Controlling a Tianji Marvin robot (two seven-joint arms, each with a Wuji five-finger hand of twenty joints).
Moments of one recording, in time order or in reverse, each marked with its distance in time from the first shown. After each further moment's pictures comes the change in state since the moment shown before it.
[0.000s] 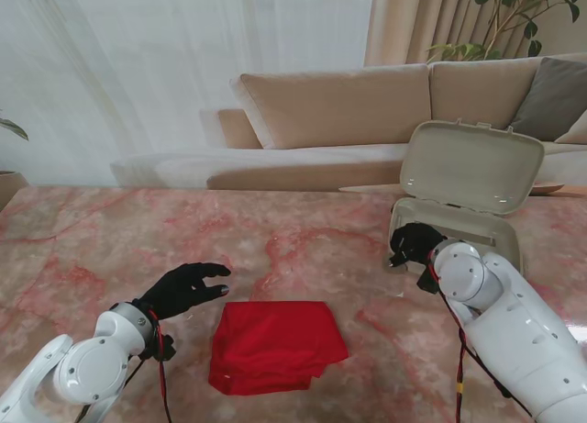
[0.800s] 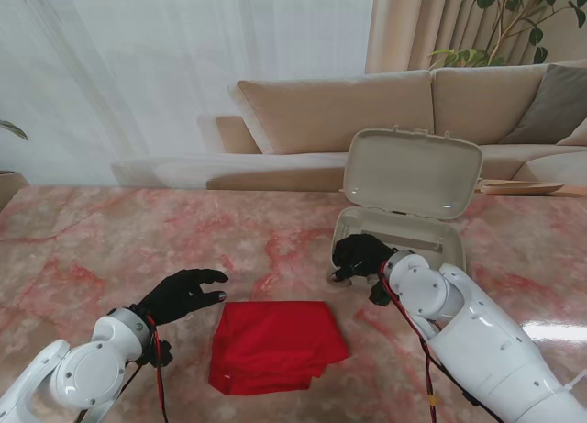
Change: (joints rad) left arm 0.021 0.002 -0.012 0.000 -0.002 0.003 -0.012; right arm 0.018 -0.030 -0.195 -0.039 0.156 -0.123 -0.038; left_hand 0.000 0.000 0.000 0.000 0.000 0.000 0.000 0.000 0.000 0.000 0.000 0.000 0.000 0.000 0.000 0.000 0.000 0.000 0.000 0.000; right_hand -0.001 0.018 -0.077 -0.022 0.001 0.038 0.000 -0.024 0.012 0.000 -0.024 0.000 0.026 0.024 0.048 0.025 0.001 0.005 0.007 -0.049
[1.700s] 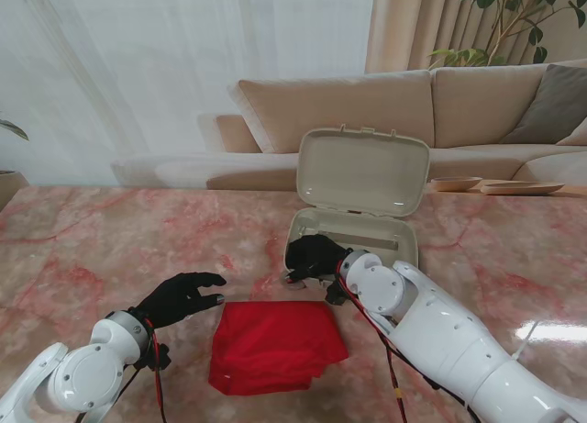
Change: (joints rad) left arm 0.014 0.000 -0.008 0.000 -0.004 0.008 -0.003; right arm 0.160 -0.091 -0.253 0.153 0.161 -0.110 -0.087; left_hand 0.000 0.000 0.000 0.000 0.000 0.000 0.000 0.000 0.000 0.000 0.000 0.000 0.000 0.000 0.000 0.000 0.000 0.001 -0.009 0.000; right_hand 0.000 0.004 -0.001 -0.001 0.001 0.034 0.000 -0.002 0.014 -0.005 -0.012 0.000 0.006 -0.035 -0.025 0.000 -0.014 0.000 -0.002 -0.015
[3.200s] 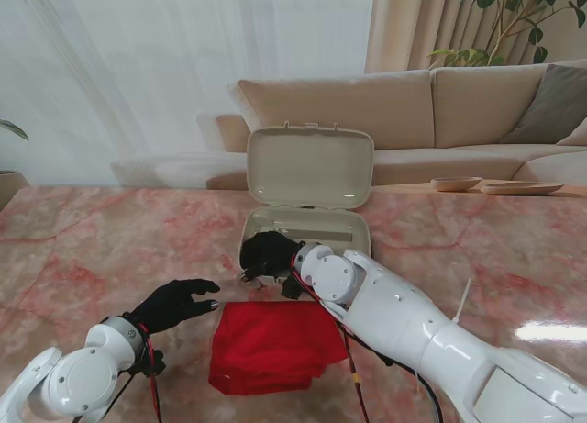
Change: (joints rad) left arm 0.021 0.001 -0.023 0.008 -0.017 0.021 -0.020; right arm 0.192 -0.178 -0.233 0.246 0.138 -0.076 -0.041; left_hand 0.000 0.000 0.000 0.000 0.000 0.000 0.000 0.000 0.000 0.000 0.000 0.000 0.000 0.000 0.000 0.000 -0.008 0.001 0.000 0.000; right_hand 0.013 0.006 0.019 -0.002 0.009 0.008 0.002 -0.003 0.010 -0.010 -0.029 0.012 0.010 -0.029 -0.105 -0.020 -0.027 -0.014 -0.066 -0.035
